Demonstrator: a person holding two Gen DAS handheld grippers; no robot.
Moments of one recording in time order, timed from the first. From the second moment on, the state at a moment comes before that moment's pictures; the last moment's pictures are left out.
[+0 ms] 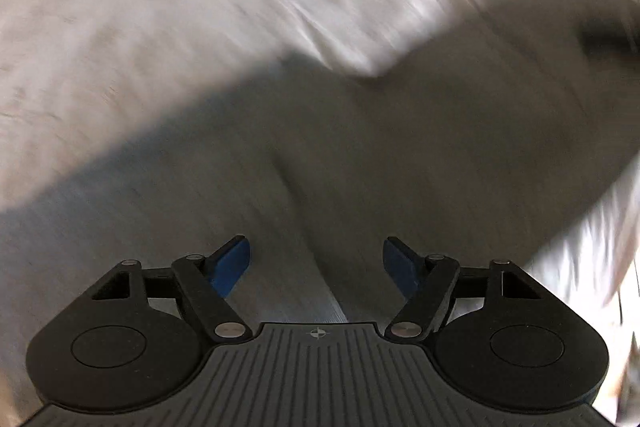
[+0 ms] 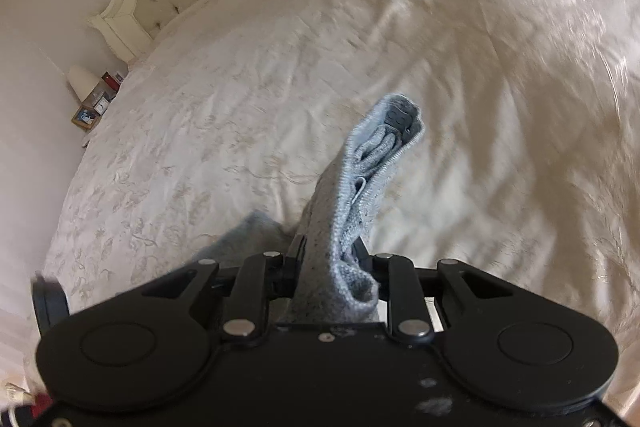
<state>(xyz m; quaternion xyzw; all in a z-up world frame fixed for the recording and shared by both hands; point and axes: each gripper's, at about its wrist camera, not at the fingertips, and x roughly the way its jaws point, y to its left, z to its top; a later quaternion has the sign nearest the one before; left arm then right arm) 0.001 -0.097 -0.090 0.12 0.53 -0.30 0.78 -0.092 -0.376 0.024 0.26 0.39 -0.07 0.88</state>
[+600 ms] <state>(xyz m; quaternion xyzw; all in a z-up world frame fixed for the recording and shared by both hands) 0.027 0.097 -0.052 -0.05 0.50 -0.26 0.83 -0.052 -0.174 0.087 0.19 0.37 0.01 0.91</state>
